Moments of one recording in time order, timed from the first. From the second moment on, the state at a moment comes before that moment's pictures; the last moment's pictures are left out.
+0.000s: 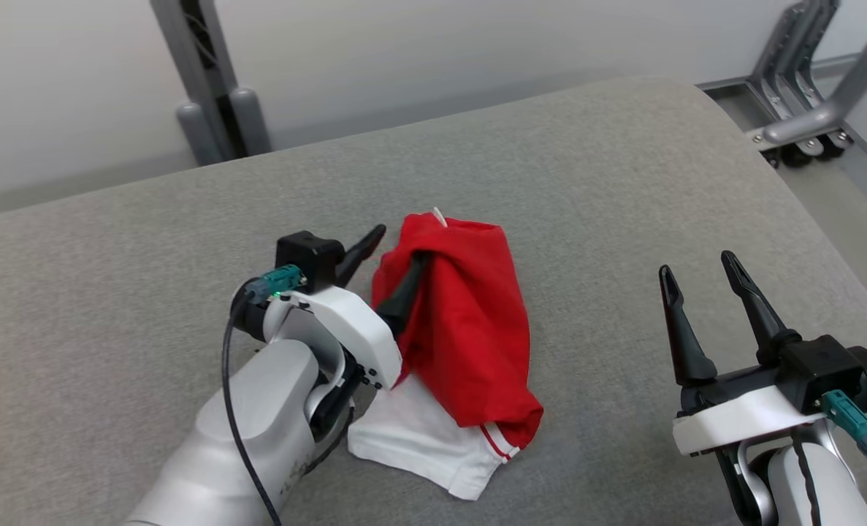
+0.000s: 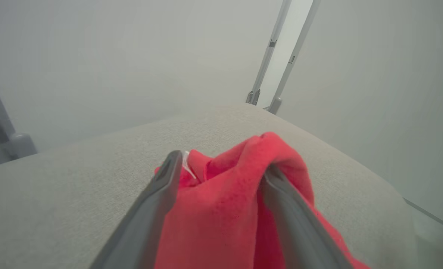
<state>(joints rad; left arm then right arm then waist) -0.73 0.05 -0.79 0.86 -0.76 -0.13 -0.26 -0.20 -0.05 0.07 0.19 0.05 0.13 -0.26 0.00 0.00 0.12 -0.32</state>
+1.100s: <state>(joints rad) -0.22 0.11 -0.19 0.37 -0.32 -0.05 -0.26 -0.13 -0.05 0.09 0.19 0.04 0.13 -0.26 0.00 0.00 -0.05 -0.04</state>
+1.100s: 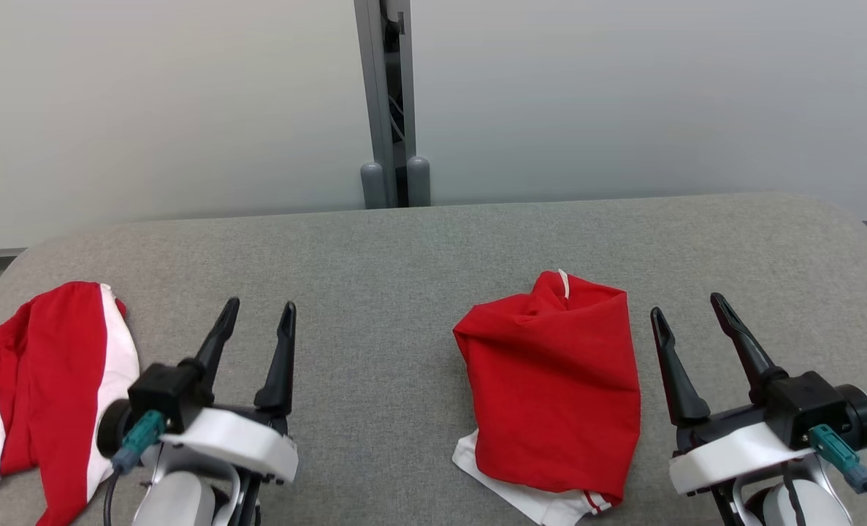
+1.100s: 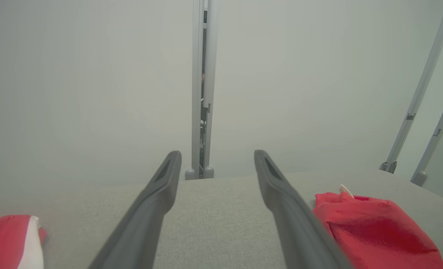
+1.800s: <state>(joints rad) -0.01 0.05 -0.10 0.25 -0.26 -0.03 -0.26 -0.11 -0.05 0.08 0.20 0.02 0.13 -0.26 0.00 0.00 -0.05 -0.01</state>
